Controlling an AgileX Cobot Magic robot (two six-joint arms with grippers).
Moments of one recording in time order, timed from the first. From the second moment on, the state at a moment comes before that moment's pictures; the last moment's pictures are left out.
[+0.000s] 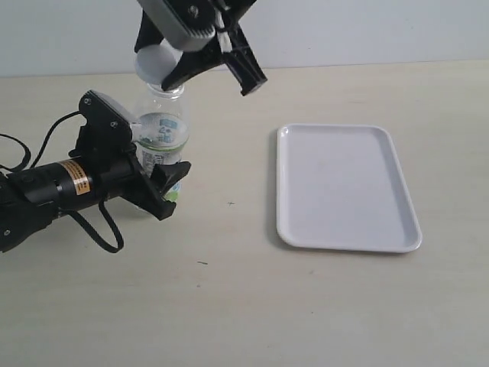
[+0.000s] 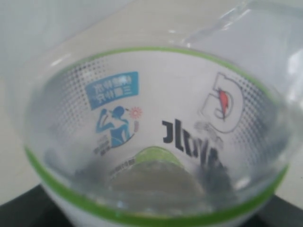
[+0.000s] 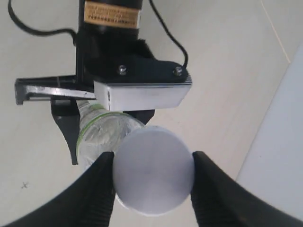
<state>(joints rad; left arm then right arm) -0.39 1.94 -0.62 0.40 -0.85 0.04 0.48 1.93 -1.82 0.55 1.07 -1.96</state>
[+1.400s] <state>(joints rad) -0.39 2.01 -0.59 0.41 -1.05 -0.10 0.22 1.79 -1.02 0.06 0.53 -0.29</state>
